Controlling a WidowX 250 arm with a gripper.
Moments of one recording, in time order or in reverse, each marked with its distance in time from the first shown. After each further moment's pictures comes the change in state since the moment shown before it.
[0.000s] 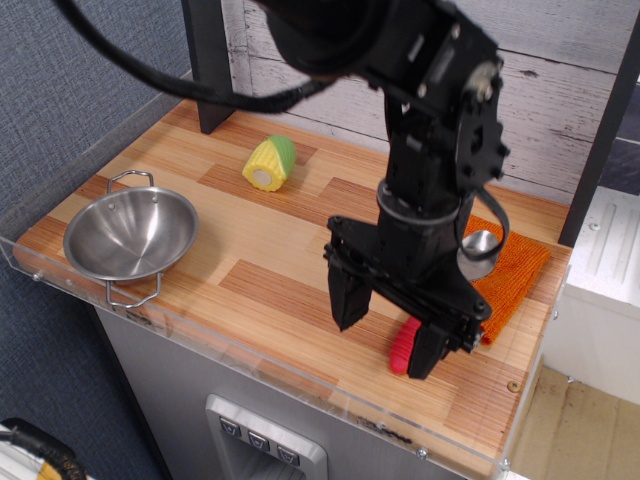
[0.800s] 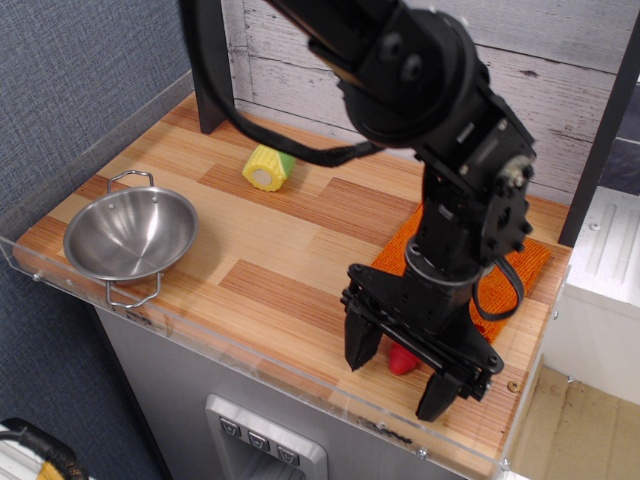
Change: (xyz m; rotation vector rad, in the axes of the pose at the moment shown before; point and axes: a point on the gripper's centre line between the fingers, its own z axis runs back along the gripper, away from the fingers) arm 0.003 -0.012 -0.037 0.059 0.062 0.012
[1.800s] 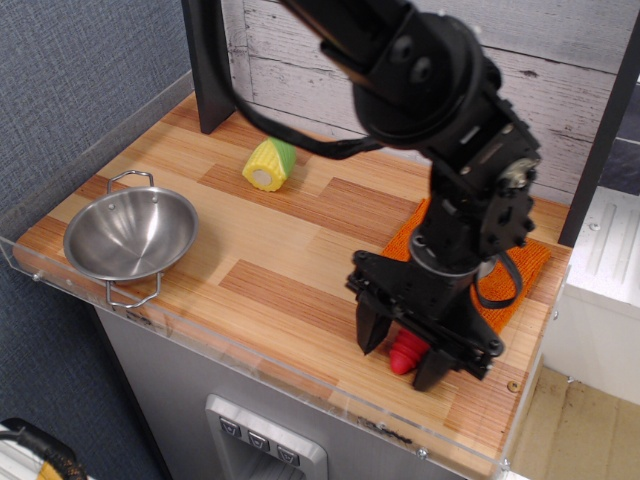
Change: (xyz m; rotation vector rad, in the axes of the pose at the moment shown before) arm 0.009 0.016 -0.002 0.060 -0.038 0.054
